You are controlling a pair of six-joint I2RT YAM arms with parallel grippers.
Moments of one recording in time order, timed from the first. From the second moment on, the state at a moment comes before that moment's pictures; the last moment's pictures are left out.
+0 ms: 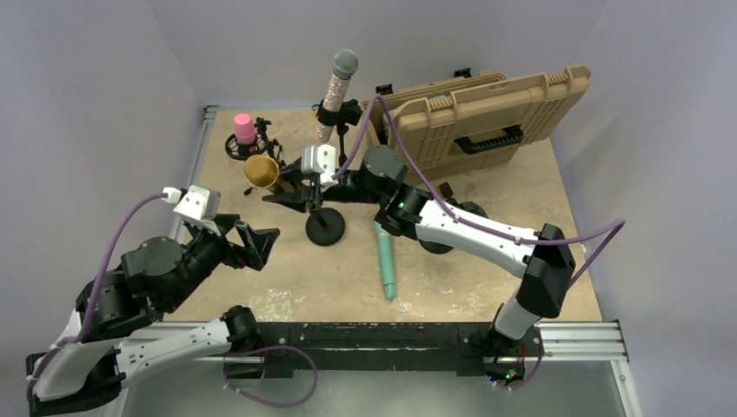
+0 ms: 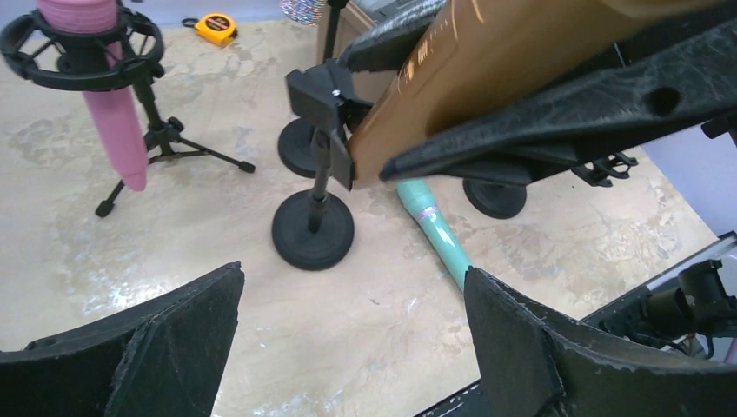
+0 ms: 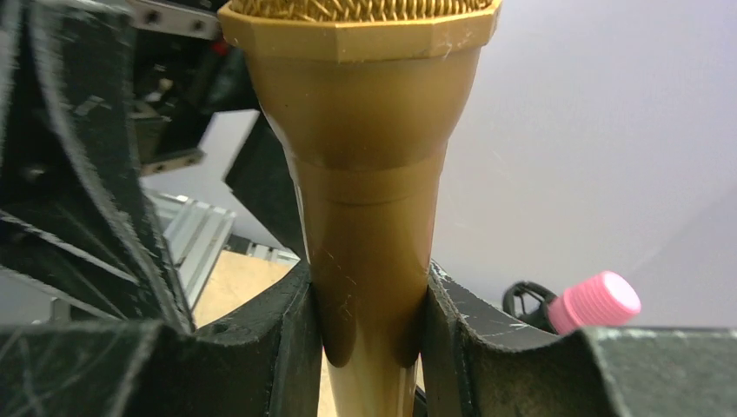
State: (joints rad) left arm -1.08 0.49 1.19 -0.96 -0.59 -0.36; right arm 1.03 1.64 1.45 0.45 -0.56 -0.20
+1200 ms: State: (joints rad) left arm -0.06 0.80 1.05 -0.50 0.47 -0.64; right arm 0.90 1.56 1.37 0.52 -0.60 0.02
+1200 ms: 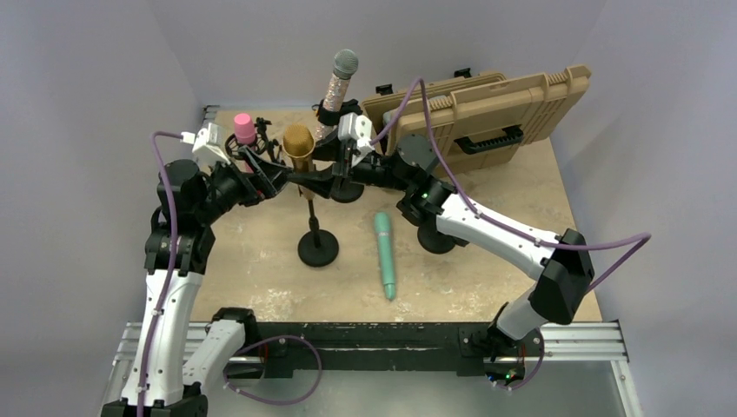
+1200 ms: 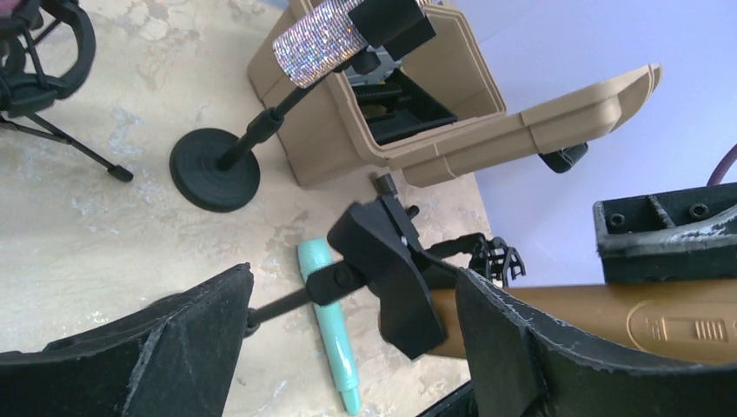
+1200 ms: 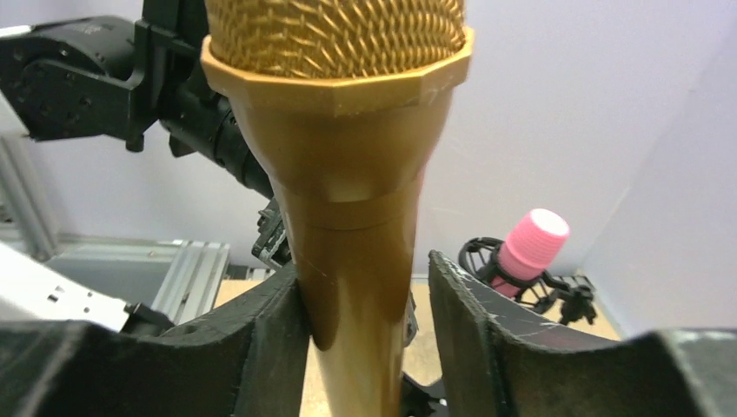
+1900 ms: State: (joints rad) left arm -0.03 0.93 1.03 -0.44 0.63 -0.75; right arm 1.10 1.49 1.34 0.45 -0.03 0.15
